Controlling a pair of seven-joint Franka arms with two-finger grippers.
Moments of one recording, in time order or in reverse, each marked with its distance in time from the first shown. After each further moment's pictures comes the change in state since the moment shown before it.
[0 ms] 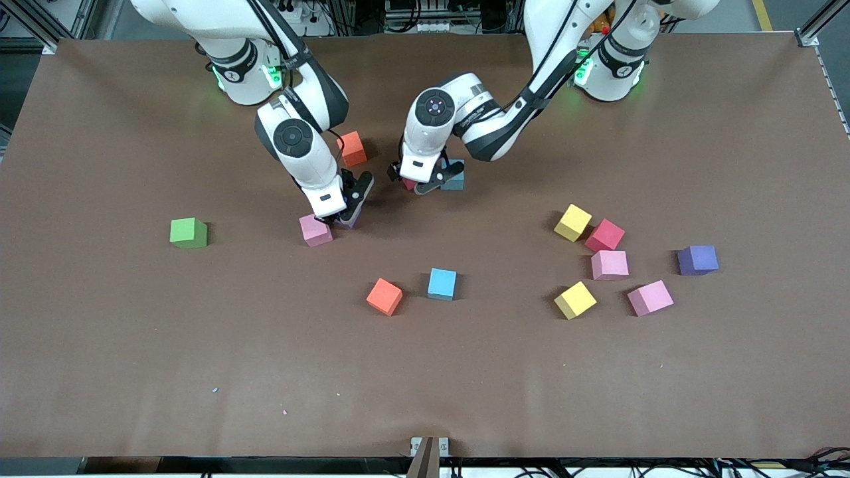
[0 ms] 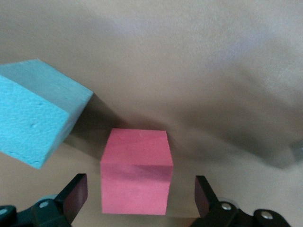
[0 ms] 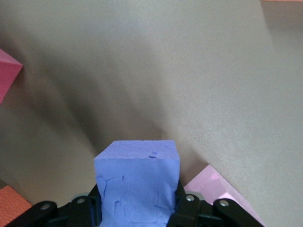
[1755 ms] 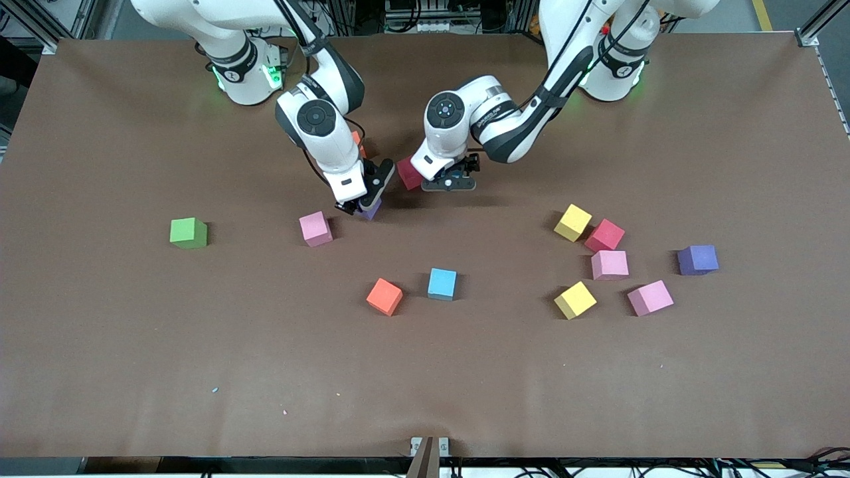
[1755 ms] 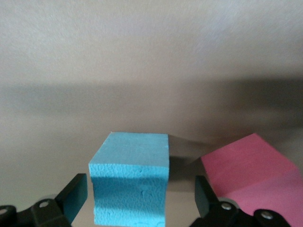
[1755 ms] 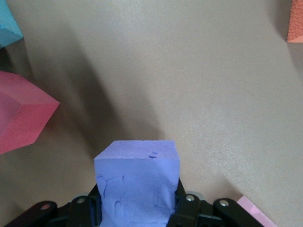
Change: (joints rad) left arm 0.061 -0.107 0.010 -0.144 0.162 -0.107 0.477; right arm 0.103 0.000 0.004 -0.010 0.000 0.083 0.121
